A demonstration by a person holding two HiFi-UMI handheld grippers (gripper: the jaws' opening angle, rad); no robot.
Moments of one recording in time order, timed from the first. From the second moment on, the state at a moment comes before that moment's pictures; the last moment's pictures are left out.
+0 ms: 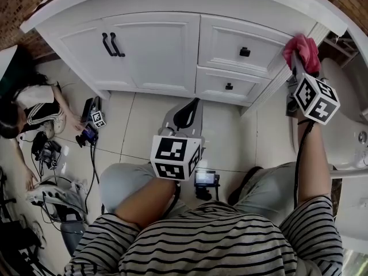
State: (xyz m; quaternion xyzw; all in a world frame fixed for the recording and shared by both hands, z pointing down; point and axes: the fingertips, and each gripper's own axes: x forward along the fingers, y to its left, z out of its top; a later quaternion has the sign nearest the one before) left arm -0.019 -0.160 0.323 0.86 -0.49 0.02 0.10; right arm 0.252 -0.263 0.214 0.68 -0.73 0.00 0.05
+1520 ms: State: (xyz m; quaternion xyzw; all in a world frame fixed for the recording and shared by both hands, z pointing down) left arm -0.013 -0.164 0.338 0.86 -0.49 0.04 0.11; right arm 0.232 -0.266 0.261 0.64 -0.76 0.01 0.07
